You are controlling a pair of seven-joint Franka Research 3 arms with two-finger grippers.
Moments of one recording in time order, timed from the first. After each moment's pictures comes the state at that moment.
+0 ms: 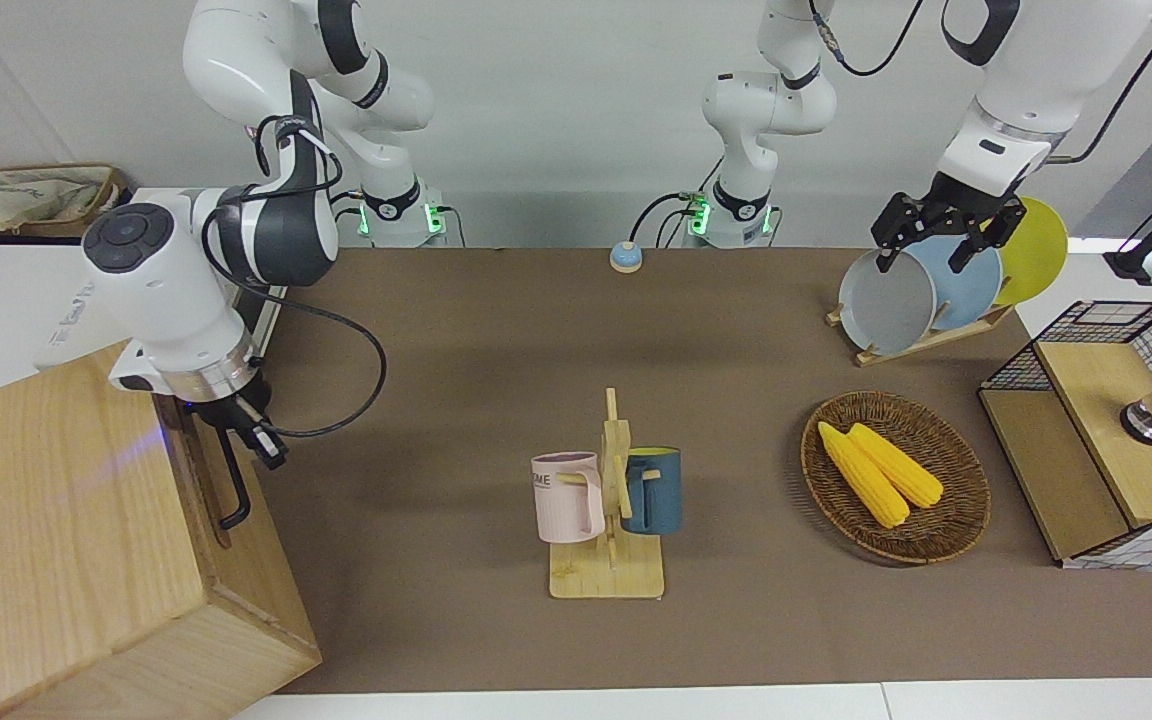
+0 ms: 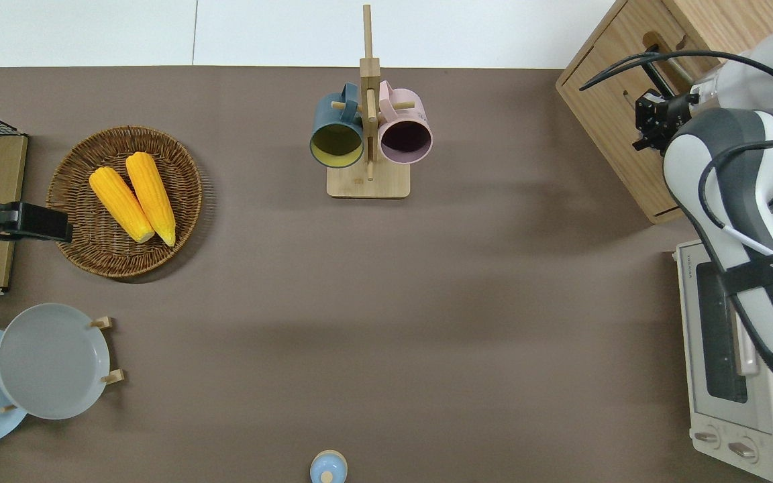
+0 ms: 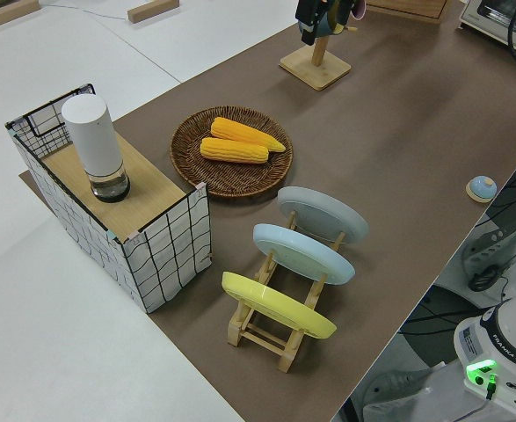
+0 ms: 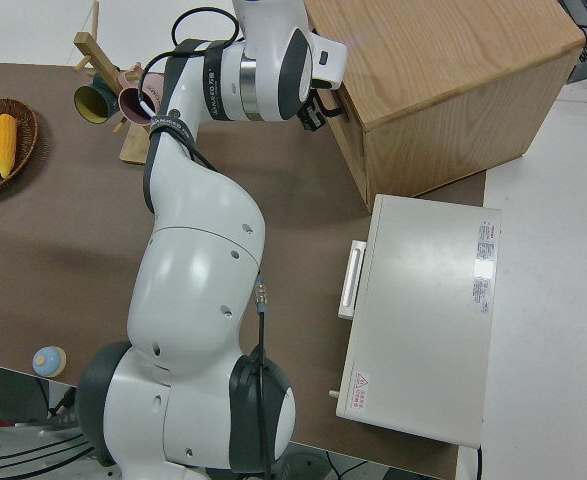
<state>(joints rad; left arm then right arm) -0.15 0.04 0.15 -1.49 -0.02 1.56 0.05 -0.11 0.51 0.14 -1.28 -0.08 1.89 0.86</state>
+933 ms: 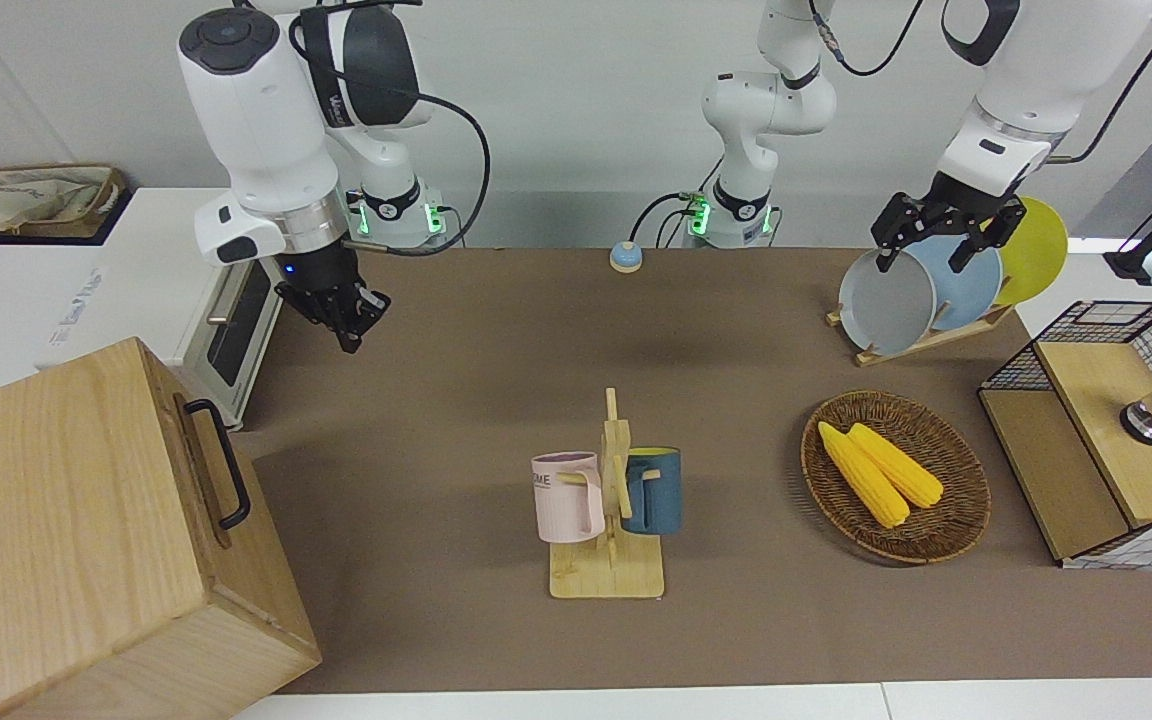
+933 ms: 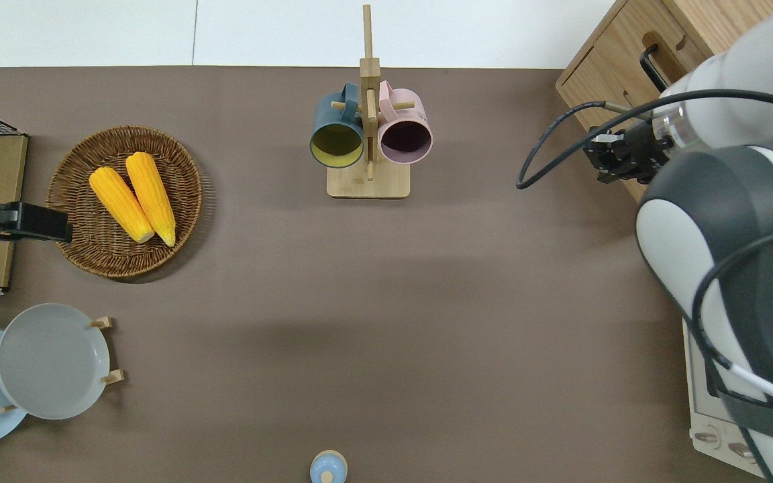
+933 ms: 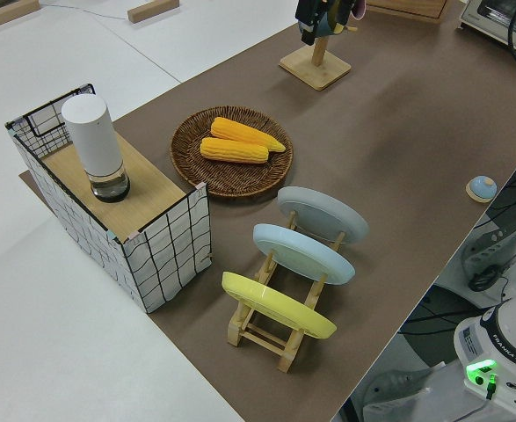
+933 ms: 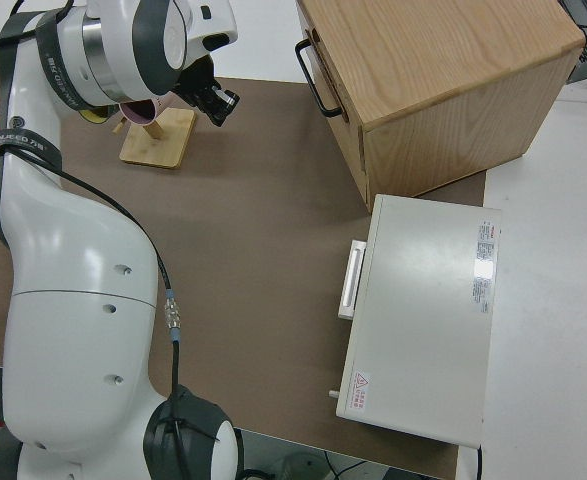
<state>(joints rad) -0.15 0.04 0.15 -1.49 -0.02 1.56 0.05 0.06 0.28 0.12 -1.27 -0.05 1.61 0.51</state>
